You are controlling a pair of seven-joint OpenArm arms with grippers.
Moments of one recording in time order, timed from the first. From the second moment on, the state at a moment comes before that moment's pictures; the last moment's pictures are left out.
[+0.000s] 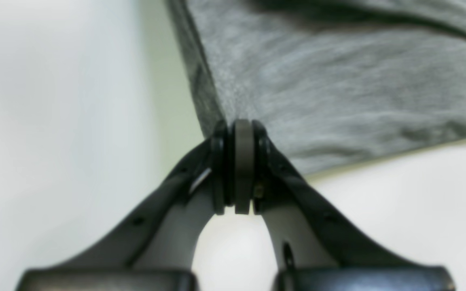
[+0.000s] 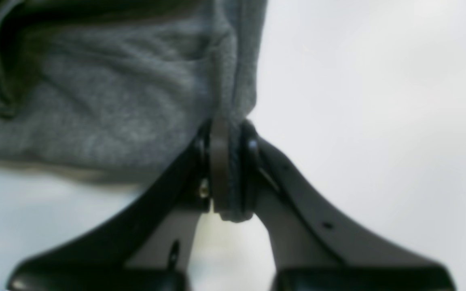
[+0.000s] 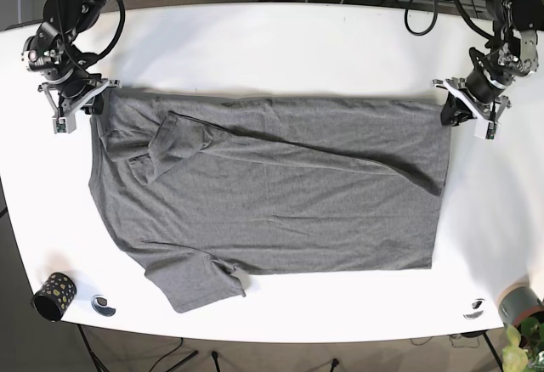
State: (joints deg) left arm 19.0 -29.8 -10.2 88.3 -36.4 -20.4 27.0; right arm -7.3 11.0 42.8 88.8 12.6 39.9 -48.8
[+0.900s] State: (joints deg) left arm 37.6 -29.9 -24.4 94.5 -36.2 -26.2 27.2; right arm -23.0 5.7 46.5 105.1 12.6 40.1 -52.4
